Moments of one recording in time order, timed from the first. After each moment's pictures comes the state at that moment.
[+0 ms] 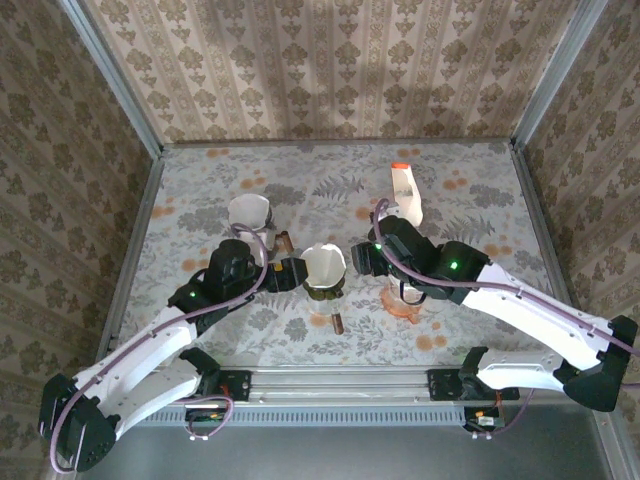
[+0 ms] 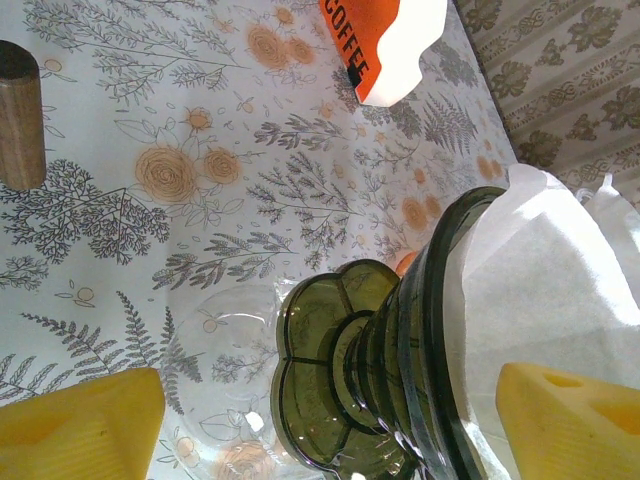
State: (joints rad) left arm -0.68 0.85 0.55 -0.23 0.27 -0.68; right arm 0.90 1.16 1.17 -0.82 0.39 0.54
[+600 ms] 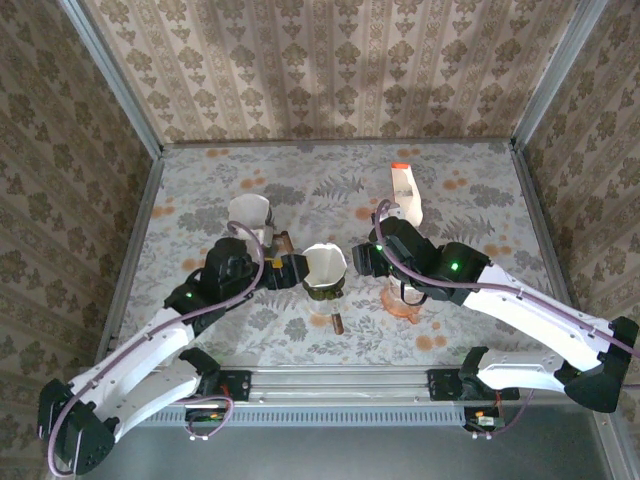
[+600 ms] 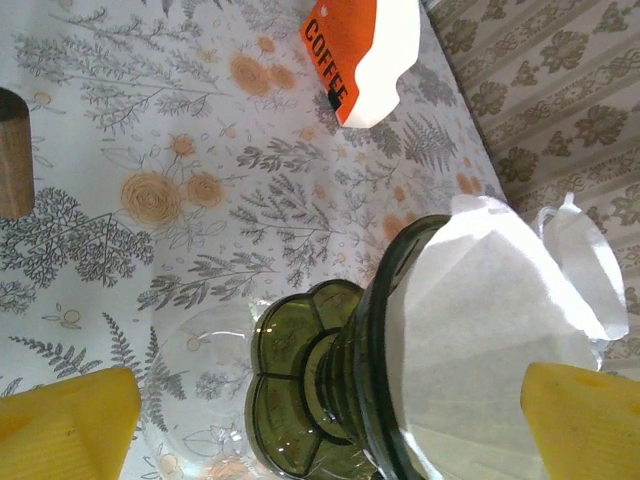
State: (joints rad) left arm -0.68 0.82 0.58 -0.23 0.27 -0.68; right arm 0.90 1.15 1.16 -0.82 0.39 0.55
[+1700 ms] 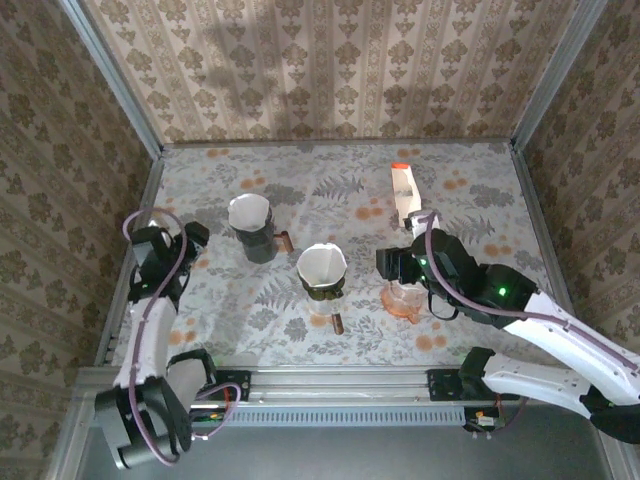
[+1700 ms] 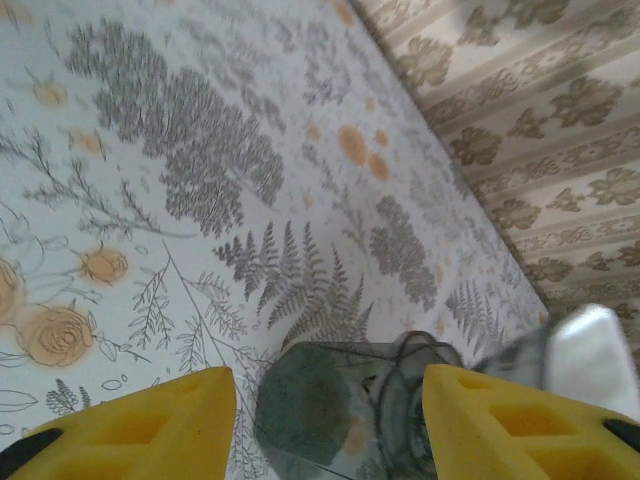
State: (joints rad) left arm 0.19 0.96 0.52 -0.10 0.36 -0.79; right arm 0.87 0.89 1.03 -0.78 0.39 0.52
